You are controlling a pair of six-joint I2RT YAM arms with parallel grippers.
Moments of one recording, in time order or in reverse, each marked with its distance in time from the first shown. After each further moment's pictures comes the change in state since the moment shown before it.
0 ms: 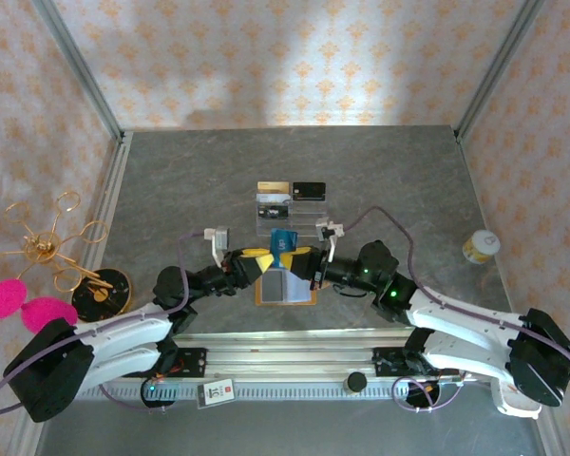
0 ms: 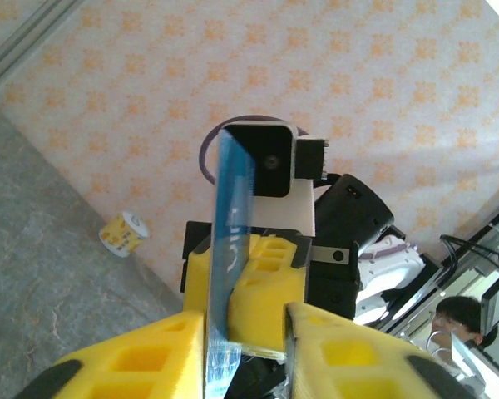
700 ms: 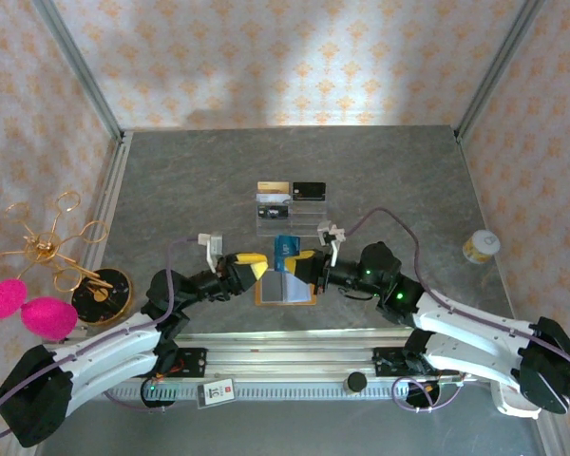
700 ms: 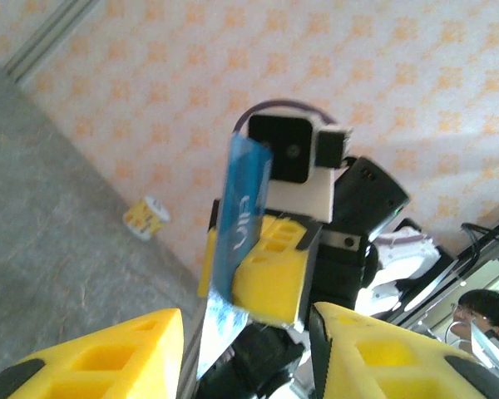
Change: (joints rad) left arm 0.022 -0.205 -0.030 -0.227 0.002 0.051; right arm 0.000 -0.064 0.000 -0.124 0.011 -0.097
